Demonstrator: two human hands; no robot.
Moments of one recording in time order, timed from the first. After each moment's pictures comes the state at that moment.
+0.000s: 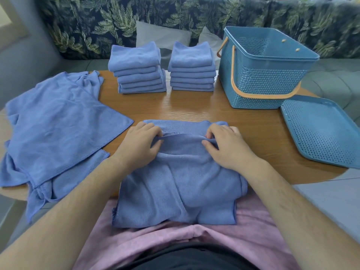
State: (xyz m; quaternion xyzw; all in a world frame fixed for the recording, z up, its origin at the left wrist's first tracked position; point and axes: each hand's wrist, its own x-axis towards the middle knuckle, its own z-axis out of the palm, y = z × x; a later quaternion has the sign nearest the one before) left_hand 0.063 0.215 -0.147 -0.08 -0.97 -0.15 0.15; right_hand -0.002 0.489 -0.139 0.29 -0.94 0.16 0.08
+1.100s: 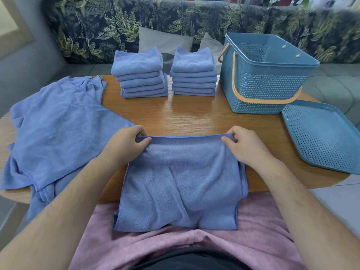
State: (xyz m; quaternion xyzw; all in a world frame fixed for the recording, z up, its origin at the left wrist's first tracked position) left_hand 0.060 0.181 -0.140 0.04 -0.96 -0.26 0.11; right_hand -0.026 0.524 -0.135 0.14 -0.94 0.31 0.01
